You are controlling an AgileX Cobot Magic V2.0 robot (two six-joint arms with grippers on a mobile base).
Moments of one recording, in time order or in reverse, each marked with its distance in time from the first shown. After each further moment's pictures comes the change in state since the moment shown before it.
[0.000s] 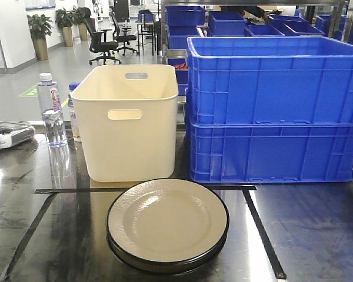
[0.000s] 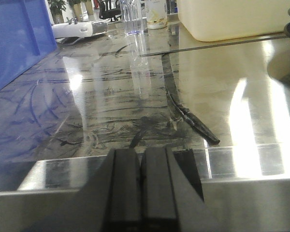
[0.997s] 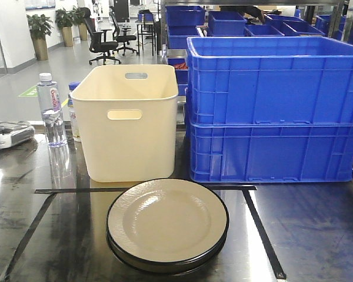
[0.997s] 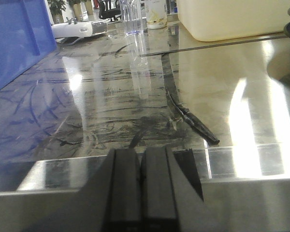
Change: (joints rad) left arm 0.000 0.000 0.000 0.000 0.000 0.000; right arm 0.000 -0.175 0.335 -1.663 0.063 1.715
